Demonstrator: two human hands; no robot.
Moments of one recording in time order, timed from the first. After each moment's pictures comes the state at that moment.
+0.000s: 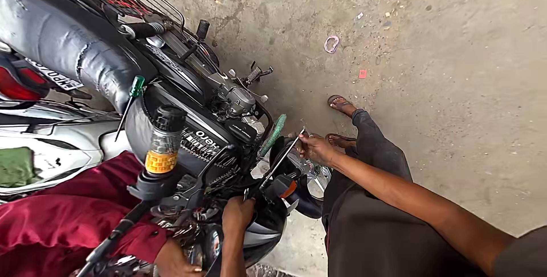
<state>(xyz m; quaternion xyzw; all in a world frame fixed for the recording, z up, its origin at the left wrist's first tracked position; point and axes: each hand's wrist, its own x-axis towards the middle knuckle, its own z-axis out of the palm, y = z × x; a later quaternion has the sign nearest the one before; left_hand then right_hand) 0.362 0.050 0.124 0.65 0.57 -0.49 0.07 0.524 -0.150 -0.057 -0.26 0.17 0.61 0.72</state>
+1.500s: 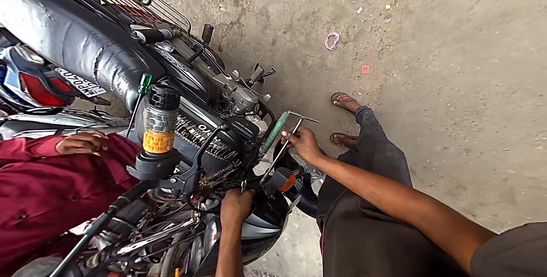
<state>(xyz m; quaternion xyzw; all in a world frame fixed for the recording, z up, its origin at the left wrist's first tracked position) 0.359 0.048 0.127 0.69 0.57 -0.45 0.06 0.484 -0.107 -0.040 -0.49 0.16 0.46 0.72</state>
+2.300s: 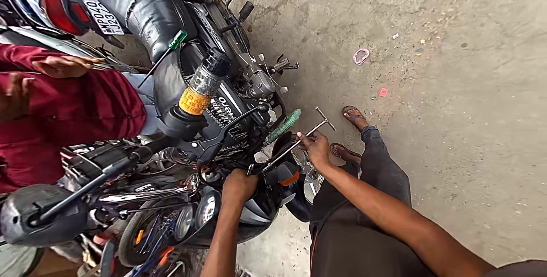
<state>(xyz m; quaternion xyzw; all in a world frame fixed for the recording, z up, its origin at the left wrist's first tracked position) 0.372 0.041 0.134 0.66 0.59 -0.46 0.08 0.472 -0.100 -0.037 -0.52 0.20 0.46 0.69</state>
